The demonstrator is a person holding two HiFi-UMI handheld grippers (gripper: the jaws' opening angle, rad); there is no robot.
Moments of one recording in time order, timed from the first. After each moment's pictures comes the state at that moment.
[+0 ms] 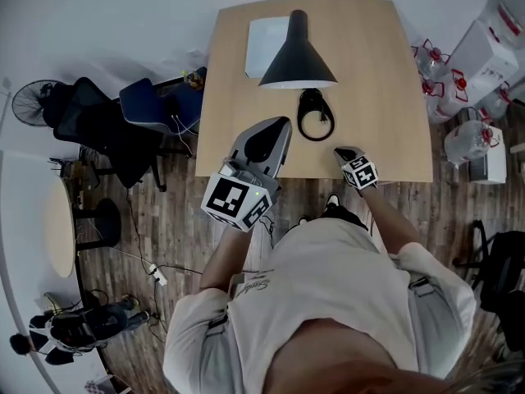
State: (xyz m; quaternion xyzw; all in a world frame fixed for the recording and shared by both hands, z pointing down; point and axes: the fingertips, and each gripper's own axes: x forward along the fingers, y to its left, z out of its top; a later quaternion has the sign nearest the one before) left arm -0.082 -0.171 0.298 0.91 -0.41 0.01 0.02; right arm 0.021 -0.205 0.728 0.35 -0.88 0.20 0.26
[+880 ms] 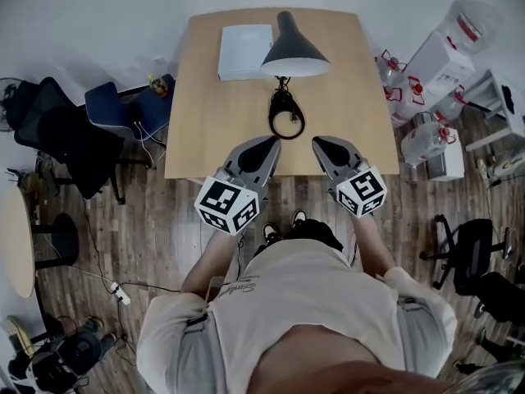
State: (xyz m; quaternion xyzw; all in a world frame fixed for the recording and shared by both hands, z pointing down) left arm -0.104 -0.118 0.345 0.93 -0.35 -0.02 0.11; right arm -0.017 -0.131 0.413 0.40 -0.92 0.01 0.07
